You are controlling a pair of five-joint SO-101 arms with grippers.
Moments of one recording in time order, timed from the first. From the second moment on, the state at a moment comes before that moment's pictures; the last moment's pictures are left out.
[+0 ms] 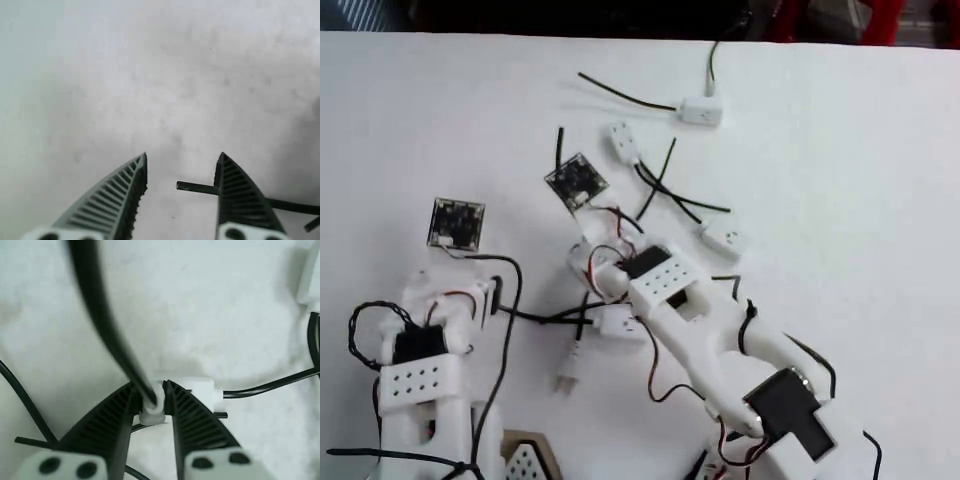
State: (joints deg) left arm -18.6 -58.9 79.4 41.8 -19.9; right arm -36.7 -3.7 42.2 25.9 7.5
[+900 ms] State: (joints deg) left arm -18.6 -58.9 79.4 41.8 -19.9; right arm -36.4 -14.4 52.1 12.7 4.4
